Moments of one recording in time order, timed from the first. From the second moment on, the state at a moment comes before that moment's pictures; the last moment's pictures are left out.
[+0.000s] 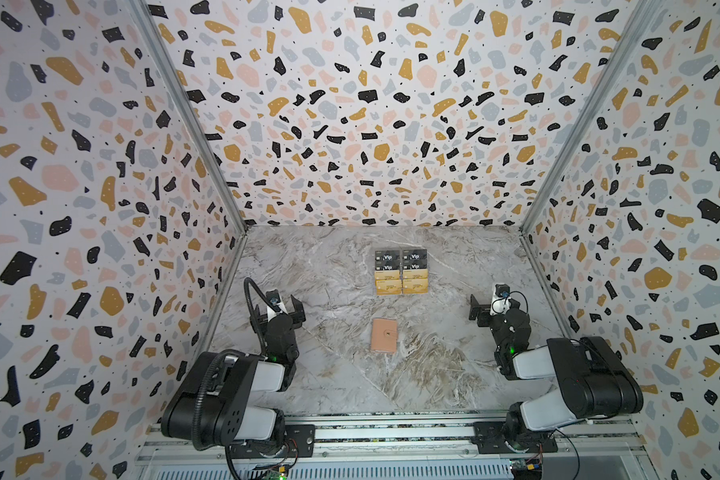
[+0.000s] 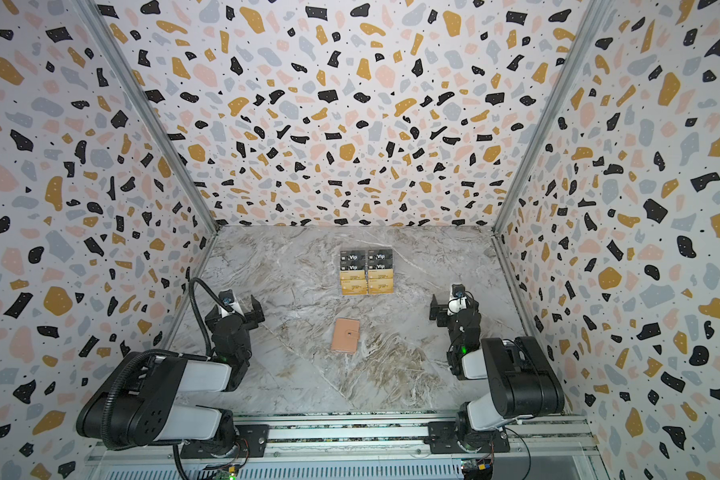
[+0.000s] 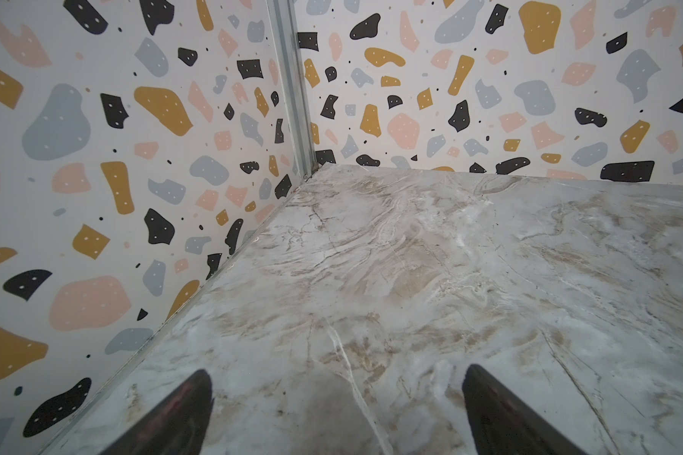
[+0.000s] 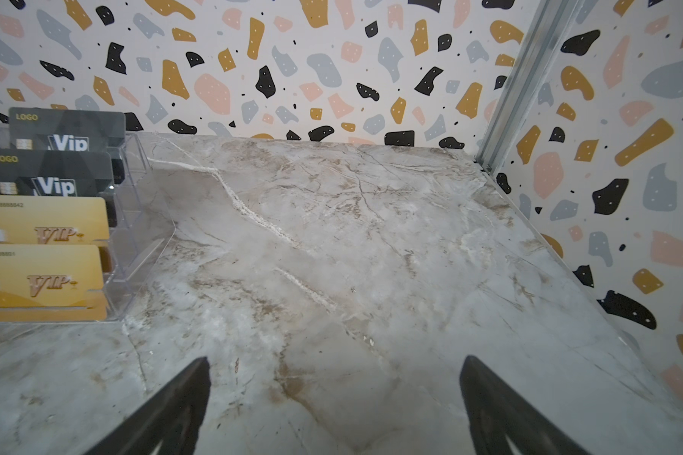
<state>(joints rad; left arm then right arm) -0.15 1.40 0.15 1.06 -0.53 -0.01 0.07 1.49 0.20 1.08 0.06 -0.07</state>
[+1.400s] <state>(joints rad) -0.21 1.30 0.87 -0.32 -0.06 -0.40 0.63 1.39 0.86 -0.10 -0.20 0.37</state>
